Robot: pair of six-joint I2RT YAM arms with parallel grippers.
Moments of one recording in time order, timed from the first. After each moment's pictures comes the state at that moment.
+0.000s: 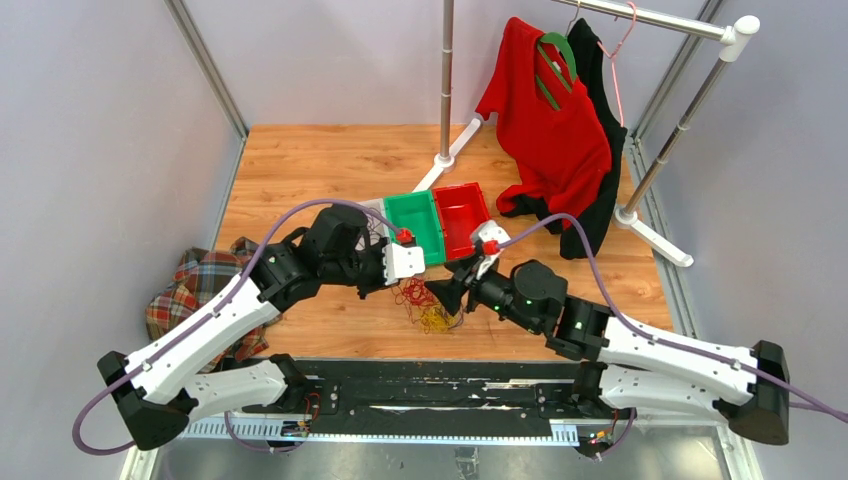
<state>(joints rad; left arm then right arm) -0.82 1.02 1.10 -0.76 0.33 0.62 1.16 0.86 0.68 0.09 0.21 0.21</state>
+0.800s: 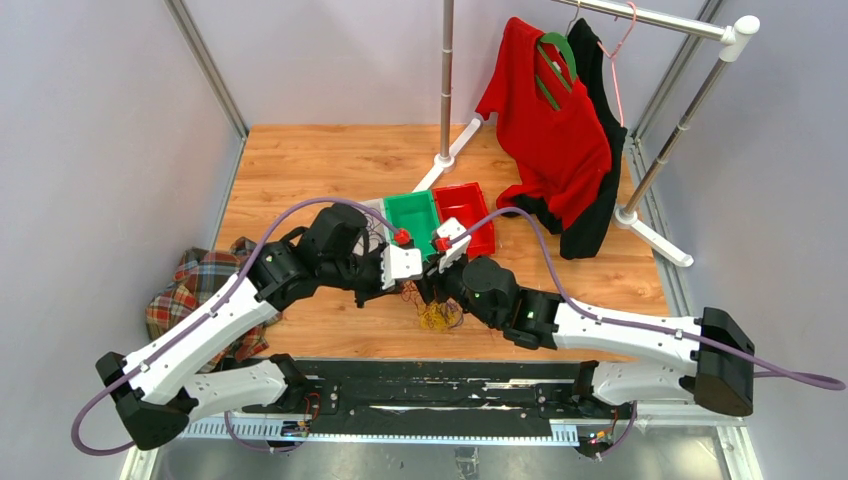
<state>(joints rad) -0.82 1.02 1.12 -0.84 0.41 0.52 1.20 1.17 0.78 0.17 0.38 0.15</state>
